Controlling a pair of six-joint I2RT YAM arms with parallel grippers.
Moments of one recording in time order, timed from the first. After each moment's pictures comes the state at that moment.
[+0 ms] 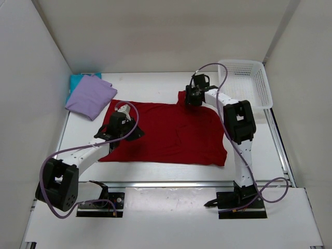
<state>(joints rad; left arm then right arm) -0.38 1.26 0.63 -0.04 0.15 -0.64 0.30 2.28 1.77 -0.35 -0.08 0.33</state>
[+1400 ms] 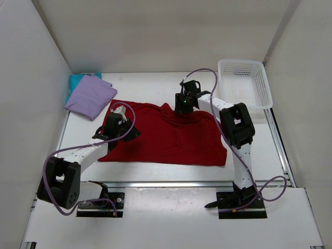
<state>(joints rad) -0.31 1.28 0.58 0.01 0.17 -0.64 0.42 2.18 1.62 -0.33 -0.17 0.32</state>
